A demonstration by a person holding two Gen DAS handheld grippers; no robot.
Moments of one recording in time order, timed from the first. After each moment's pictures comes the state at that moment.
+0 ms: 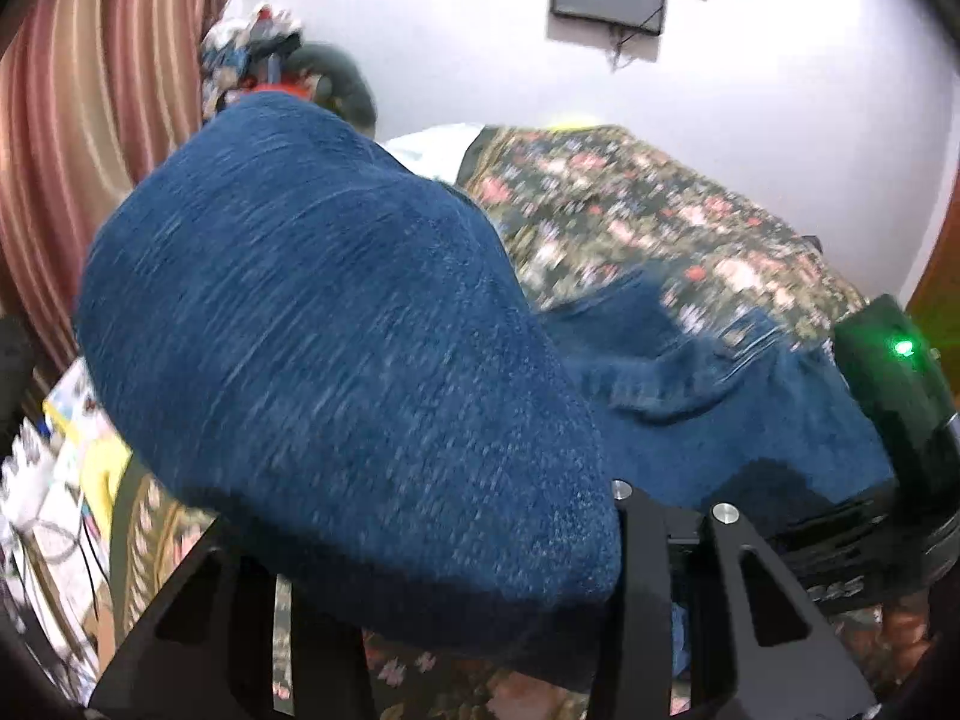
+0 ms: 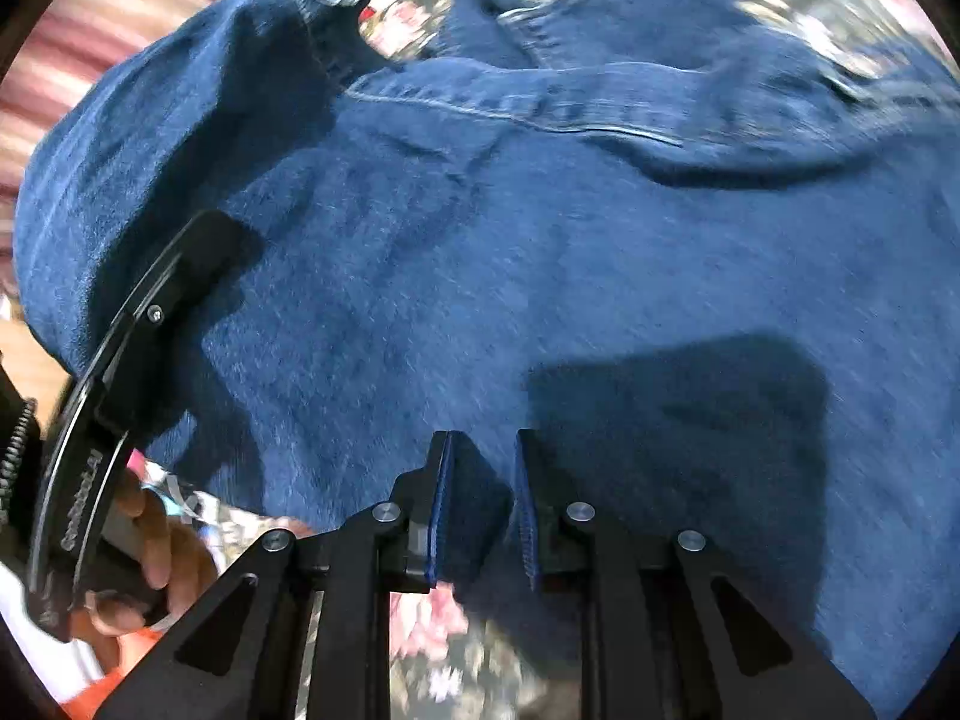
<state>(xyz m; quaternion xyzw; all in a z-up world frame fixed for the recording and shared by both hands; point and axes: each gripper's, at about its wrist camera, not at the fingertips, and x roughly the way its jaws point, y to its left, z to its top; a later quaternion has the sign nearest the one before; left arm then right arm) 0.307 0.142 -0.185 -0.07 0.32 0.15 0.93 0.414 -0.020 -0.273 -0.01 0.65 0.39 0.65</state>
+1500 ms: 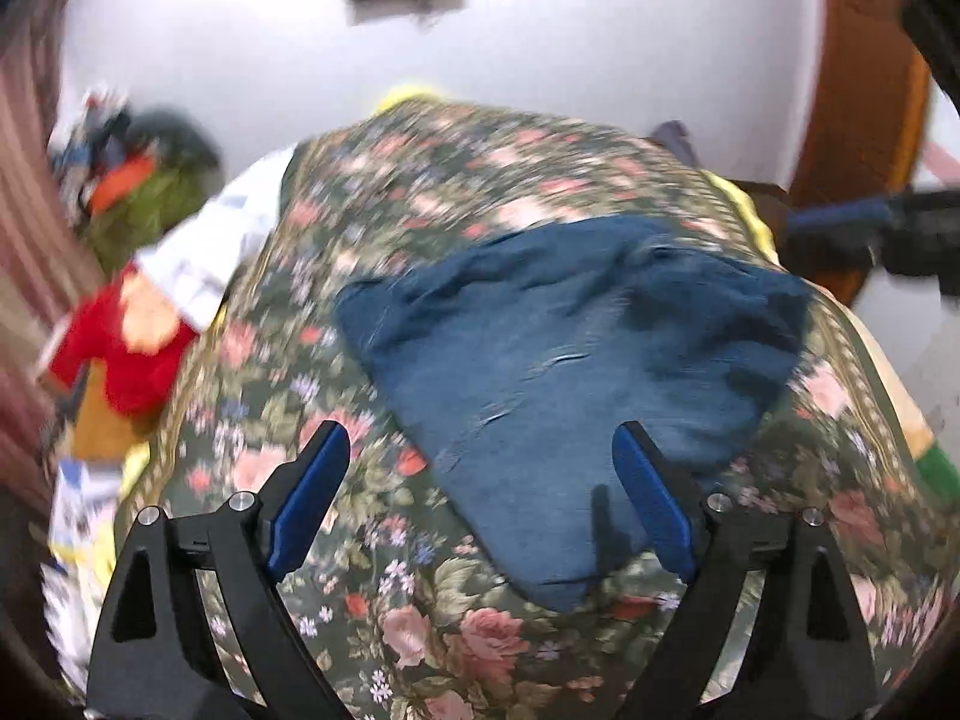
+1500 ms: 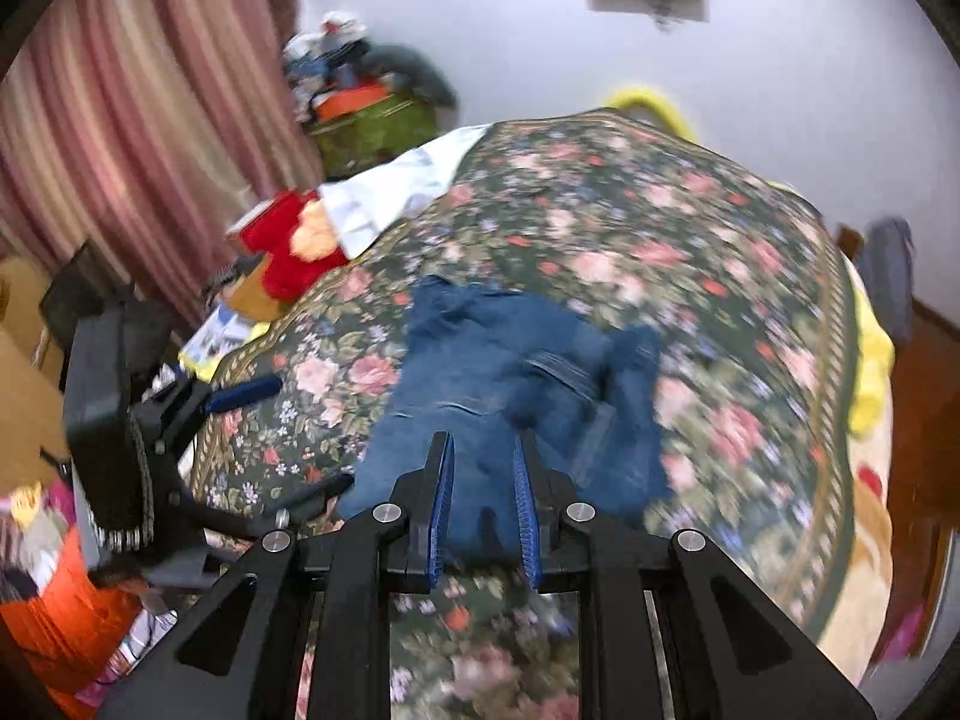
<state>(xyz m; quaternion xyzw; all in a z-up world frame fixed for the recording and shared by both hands) 0.307 0.054 -0.141 0.03 0.41 0.00 0.91 0.358 -0.184 -0.084 -0.05 0.43 0.33 0.84</state>
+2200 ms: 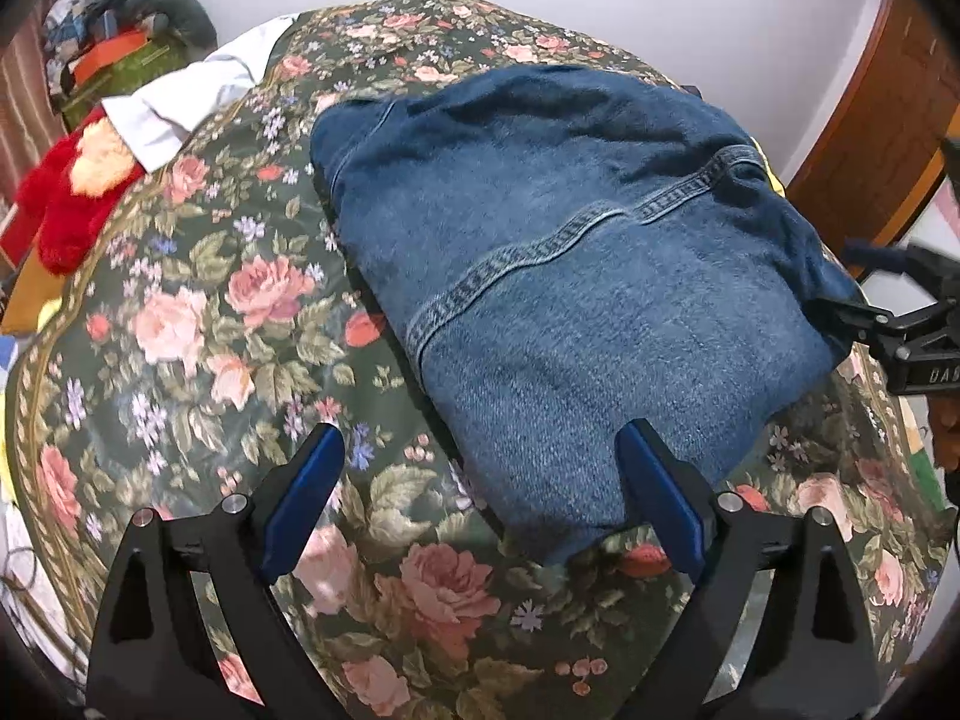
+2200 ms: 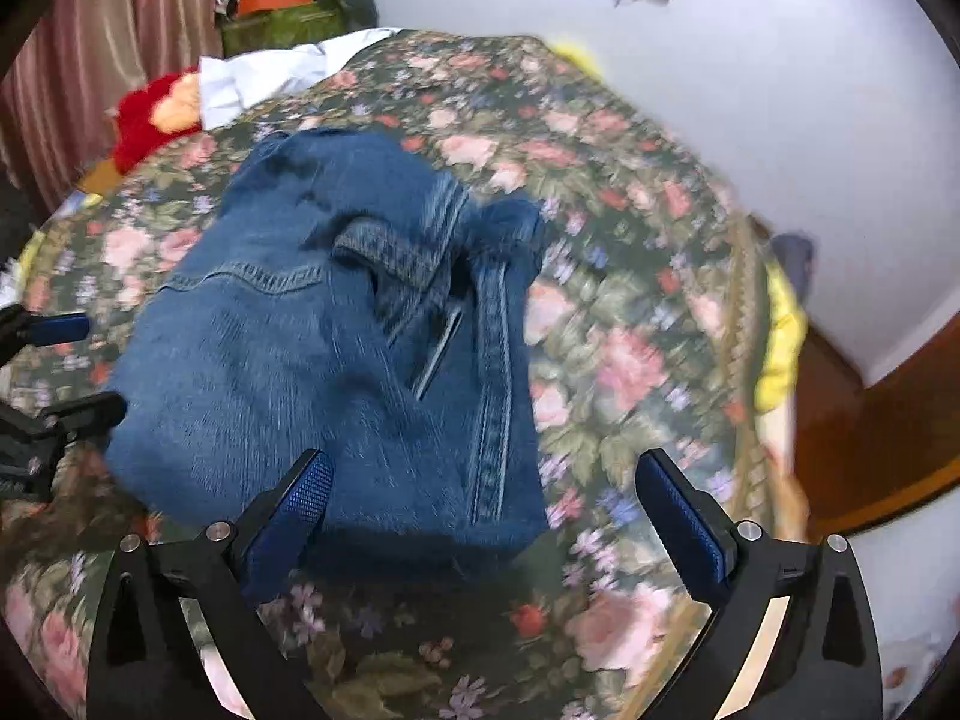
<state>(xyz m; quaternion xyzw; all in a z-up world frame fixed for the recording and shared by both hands) 0.297 0.062 -0.221 -0.05 0.48 -0.01 0.88 0.378 -0.216 -0.199 -0.17 0.46 0.20 0.85</state>
